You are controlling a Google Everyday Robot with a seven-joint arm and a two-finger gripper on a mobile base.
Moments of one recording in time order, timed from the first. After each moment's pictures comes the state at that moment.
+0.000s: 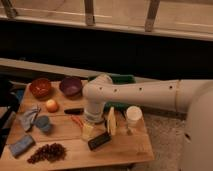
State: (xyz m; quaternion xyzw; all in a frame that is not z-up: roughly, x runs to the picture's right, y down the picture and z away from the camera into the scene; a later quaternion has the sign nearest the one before) arm -0.070 0.196 0.717 -0.43 -0.01 0.16 0.89
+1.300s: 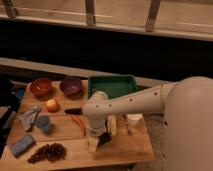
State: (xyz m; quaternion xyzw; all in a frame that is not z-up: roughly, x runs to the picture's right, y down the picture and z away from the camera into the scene) arm -0.037 0.267 0.765 -0.43 0.04 0.14 0.89
